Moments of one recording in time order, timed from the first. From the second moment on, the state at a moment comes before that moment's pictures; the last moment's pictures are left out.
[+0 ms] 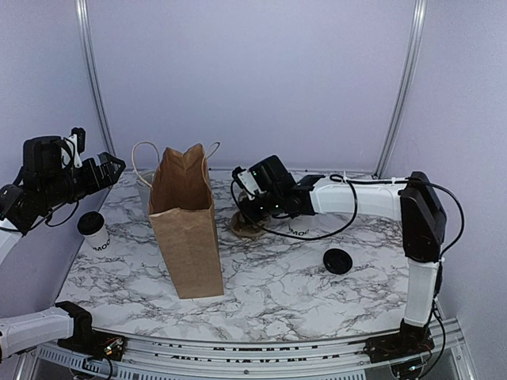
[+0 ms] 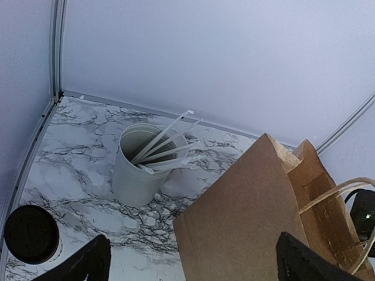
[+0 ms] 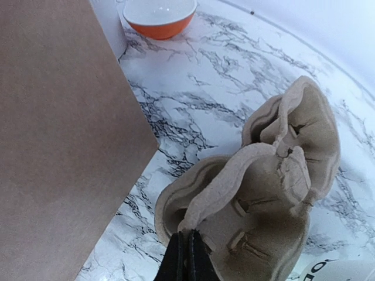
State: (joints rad) left arm -0.26 0.85 1.04 -0.58 0.00 -0.44; right arm 0.86 2.01 1.56 -0.28 0.07 0.13
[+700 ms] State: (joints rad) left arm -0.26 0.88 1.04 -0.55 0.03 -0.47; right arm 0.92 1.78 1.48 -0.30 0.16 0.07
